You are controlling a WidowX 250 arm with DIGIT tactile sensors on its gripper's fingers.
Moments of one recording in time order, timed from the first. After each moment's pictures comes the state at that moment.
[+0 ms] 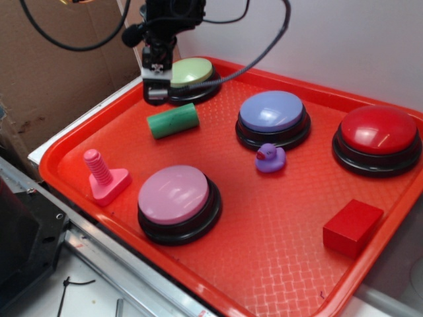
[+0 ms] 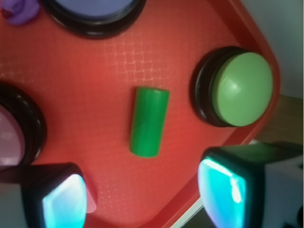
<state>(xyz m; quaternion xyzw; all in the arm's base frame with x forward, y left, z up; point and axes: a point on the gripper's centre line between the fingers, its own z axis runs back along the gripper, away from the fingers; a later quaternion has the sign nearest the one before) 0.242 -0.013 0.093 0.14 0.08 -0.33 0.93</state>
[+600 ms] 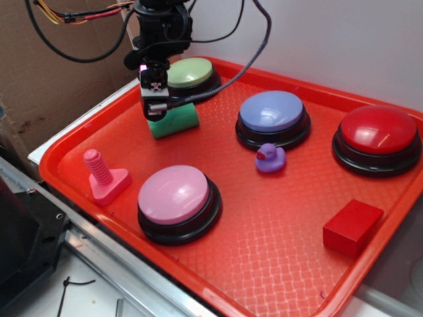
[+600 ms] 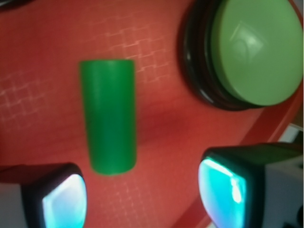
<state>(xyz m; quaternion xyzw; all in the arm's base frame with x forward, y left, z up) 0.258 0.031 0.051 0.07 0.09 -0.26 0.96</state>
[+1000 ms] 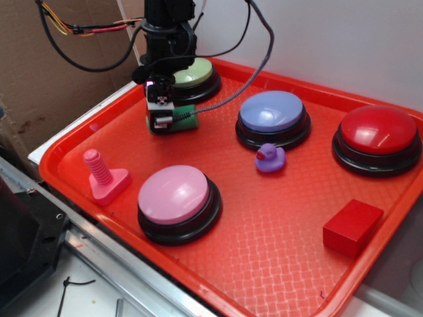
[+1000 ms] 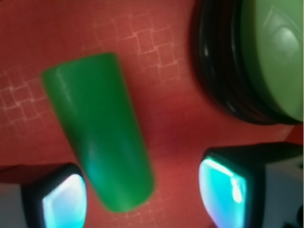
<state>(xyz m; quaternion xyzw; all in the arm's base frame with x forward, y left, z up) 0.256 0.023 0.027 0.06 0.12 -0.28 0.95</state>
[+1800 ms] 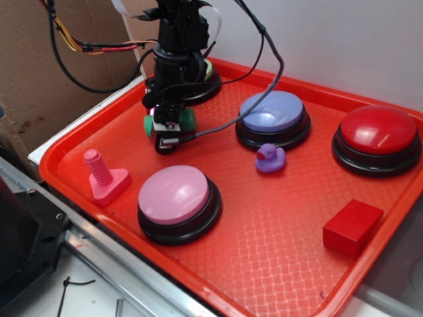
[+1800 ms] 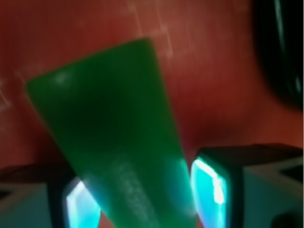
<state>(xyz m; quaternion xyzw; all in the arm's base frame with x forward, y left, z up) 0.245 0.014 0.007 0.07 0.14 -0.24 0.96</state>
